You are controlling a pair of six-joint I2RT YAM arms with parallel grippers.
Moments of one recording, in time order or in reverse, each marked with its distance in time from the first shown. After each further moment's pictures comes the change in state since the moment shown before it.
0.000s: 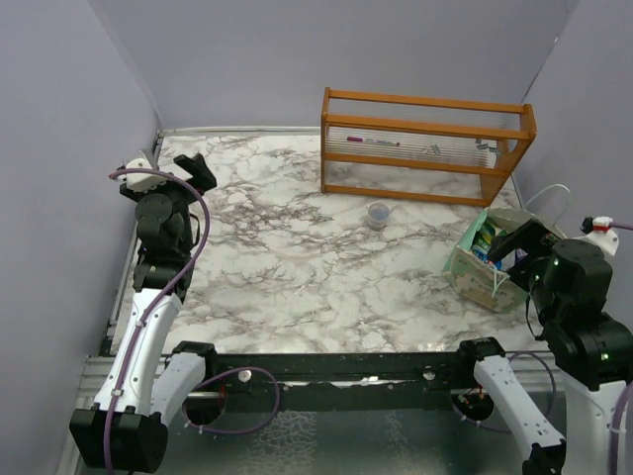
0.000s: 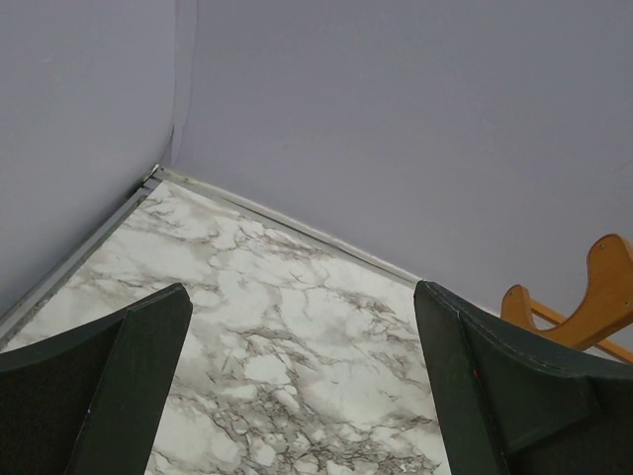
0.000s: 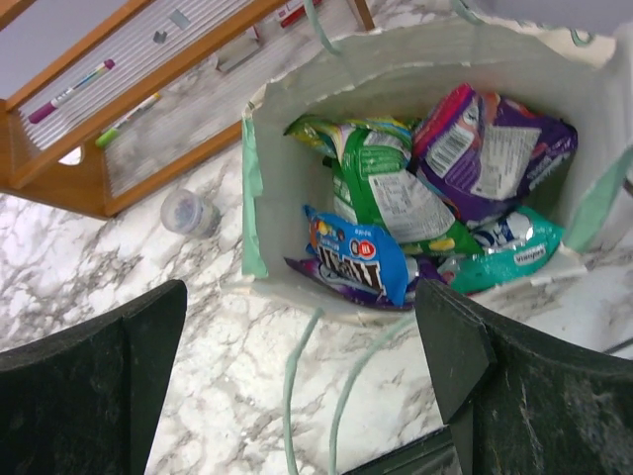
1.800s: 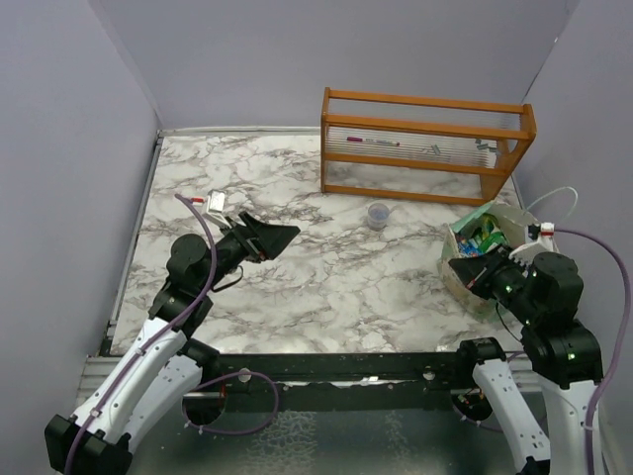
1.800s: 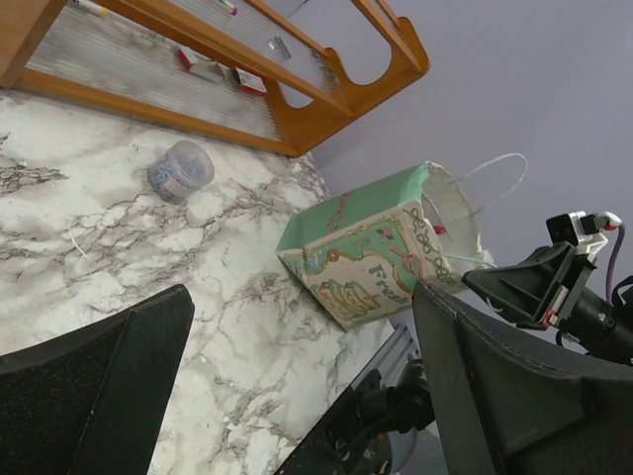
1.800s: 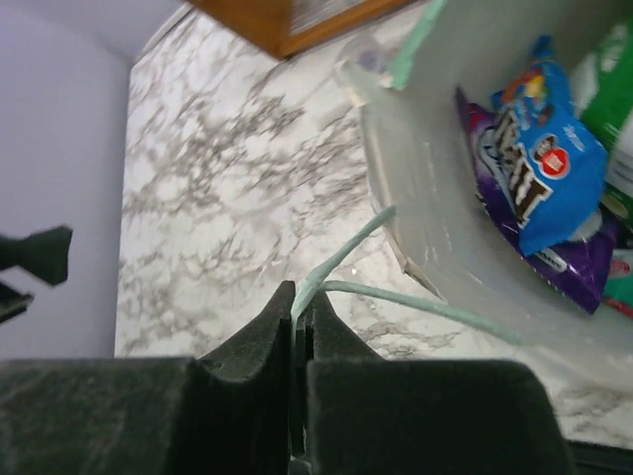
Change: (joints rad) left arm -0.348 -0.193 -0.254 -0.026 0.656 -0.542; right arm -0.009 -0.157 -0.257 0.143 -0.515 0.106
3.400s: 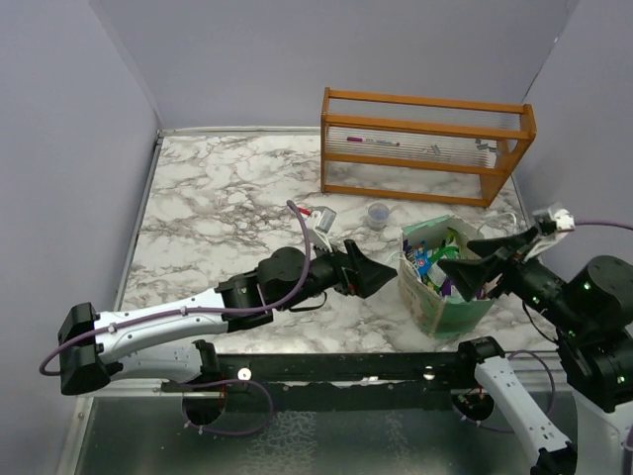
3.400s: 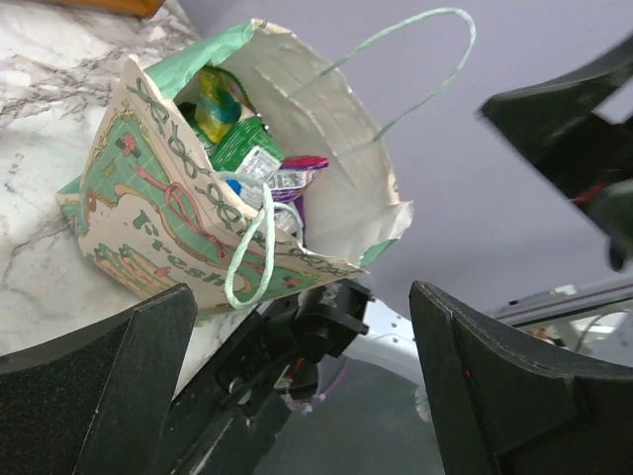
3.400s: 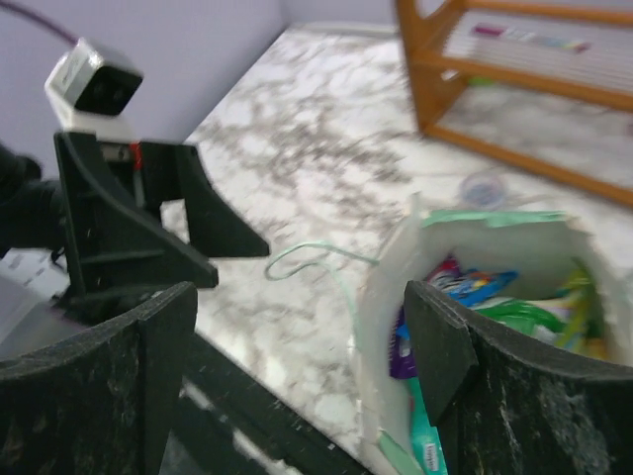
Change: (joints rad) left arm -0.765 0.401 0.286 0.049 -0.477 0.018; right arm 0.090 0.113 0.282 0.095 -0.388 -0.427
